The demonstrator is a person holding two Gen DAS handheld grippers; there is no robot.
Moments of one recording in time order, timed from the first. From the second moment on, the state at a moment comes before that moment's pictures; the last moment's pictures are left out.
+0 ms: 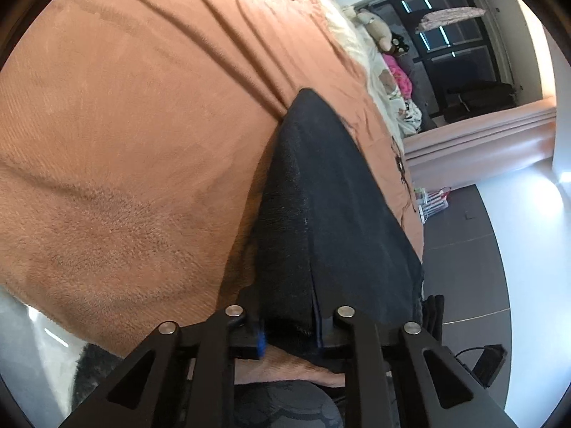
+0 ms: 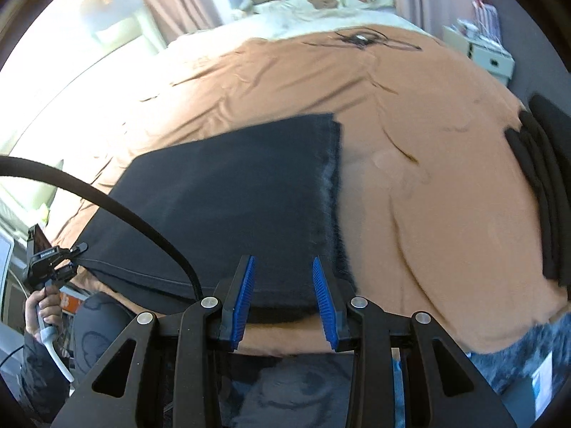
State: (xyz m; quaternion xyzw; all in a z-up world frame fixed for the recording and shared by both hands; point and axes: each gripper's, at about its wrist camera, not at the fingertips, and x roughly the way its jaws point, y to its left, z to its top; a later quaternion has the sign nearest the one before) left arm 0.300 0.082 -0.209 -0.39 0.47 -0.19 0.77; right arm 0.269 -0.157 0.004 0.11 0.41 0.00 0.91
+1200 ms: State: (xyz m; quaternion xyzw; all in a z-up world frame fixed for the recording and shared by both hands) left arm 0.292 0.078 -0.222 -0.43 0.46 -0.18 0.76; right arm 0.405 0.024 -0.100 0.05 0.48 0.11 0.87
